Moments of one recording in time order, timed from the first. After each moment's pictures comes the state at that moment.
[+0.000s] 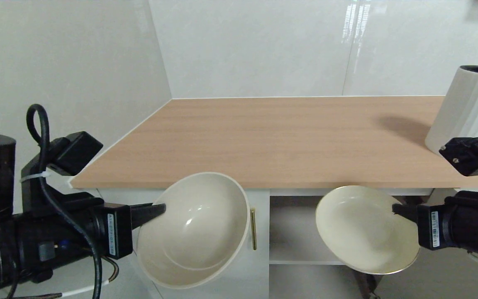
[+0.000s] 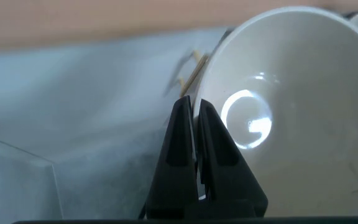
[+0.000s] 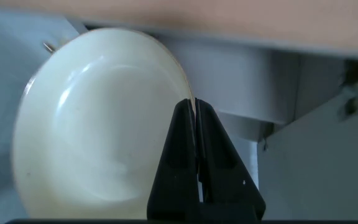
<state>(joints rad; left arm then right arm) -0.54 1.24 -0.73 -0.05 -0.01 -0.33 0.63 1.27 -0.74 0.01 -0.31 0.31</state>
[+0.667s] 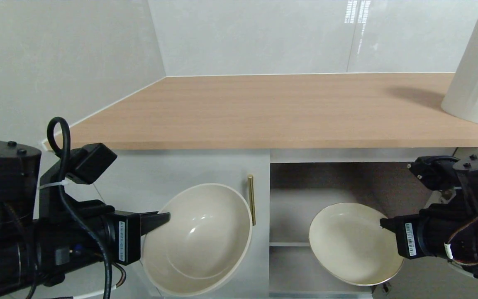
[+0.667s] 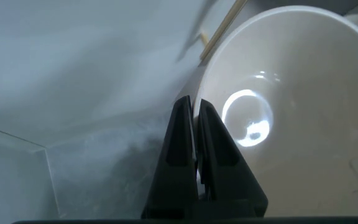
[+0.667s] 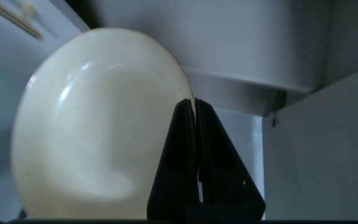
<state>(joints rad) -0.54 1.27 -0.71 -0.05 -0.01 -0.33 0.64 1.37 -0.72 0.00 -0.30 0.33</state>
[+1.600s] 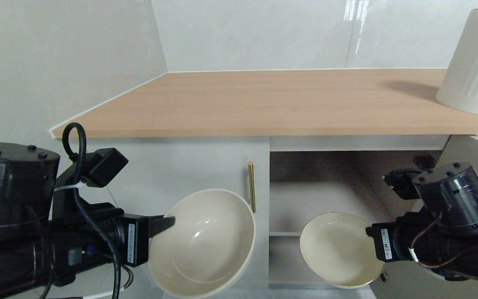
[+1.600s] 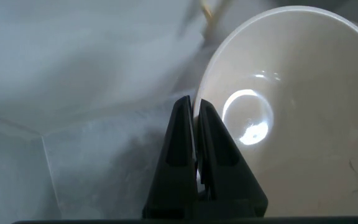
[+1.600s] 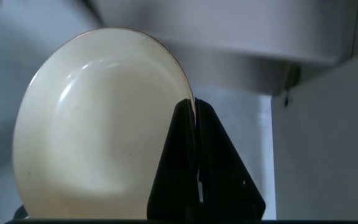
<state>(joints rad) -0.55 1.30 -0.71 -0.05 -0.01 -0.33 0.64 1.50 -0.70 -0.07 -0.30 0.39</state>
